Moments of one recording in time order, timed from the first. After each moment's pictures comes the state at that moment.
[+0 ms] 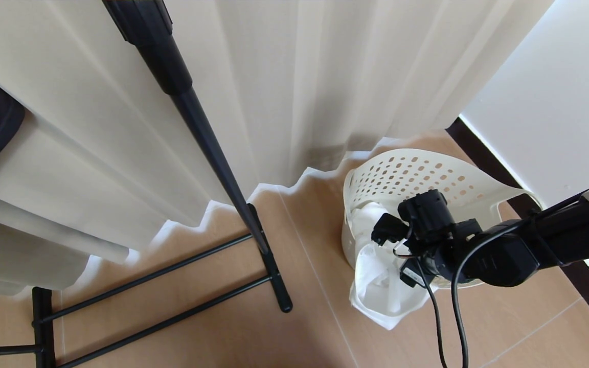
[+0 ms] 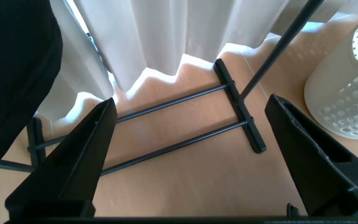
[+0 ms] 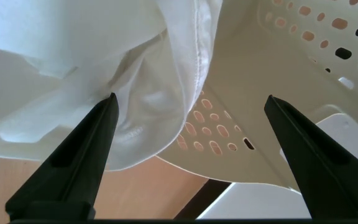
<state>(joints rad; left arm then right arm) 0.00 0.00 0.00 -0.05 0.05 -0.03 0.46 2.00 -1.01 -0.10 -0.57 -0.50</state>
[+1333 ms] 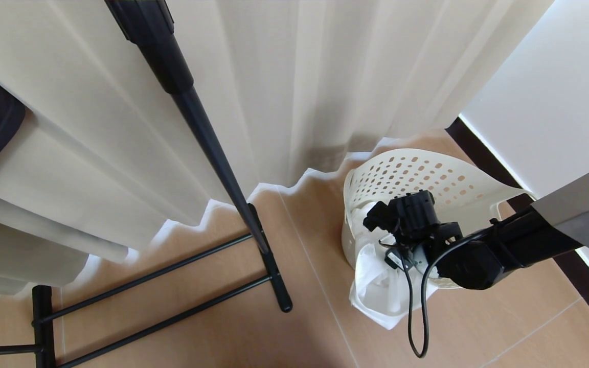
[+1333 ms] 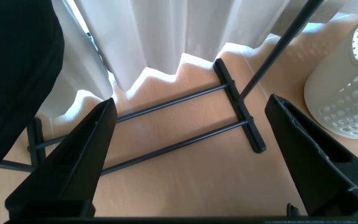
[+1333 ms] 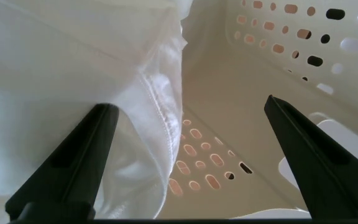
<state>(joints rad) 0.00 0.00 0.00 -0.05 0.05 -0.03 0.45 2.11 -1.03 -0.36 -0.63 -0.47</state>
